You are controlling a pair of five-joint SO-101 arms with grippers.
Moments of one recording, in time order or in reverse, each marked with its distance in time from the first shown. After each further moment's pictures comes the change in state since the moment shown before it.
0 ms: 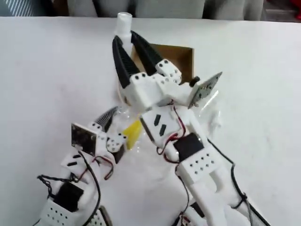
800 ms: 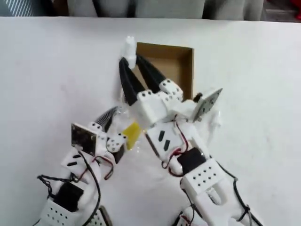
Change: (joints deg) left arm 0.0 0.0 0.0 0.0 0.0; right arm 0.0 -11.3 16.4 0.4 -6.0
